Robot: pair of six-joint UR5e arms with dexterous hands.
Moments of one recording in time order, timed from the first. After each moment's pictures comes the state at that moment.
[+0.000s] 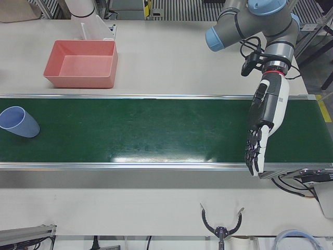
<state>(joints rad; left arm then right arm) -1.44 -1.71 -1.76 0.24 1.79 0.00 0.81 -1.37 1.84 -3.46 -0.97 -0.32</state>
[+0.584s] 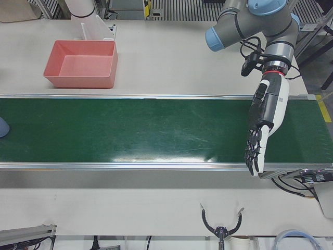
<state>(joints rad) -1.44 -1.71 -1.76 0.24 1.79 0.00 0.79 -1.36 1.86 -3.46 -0.97 -0.34</state>
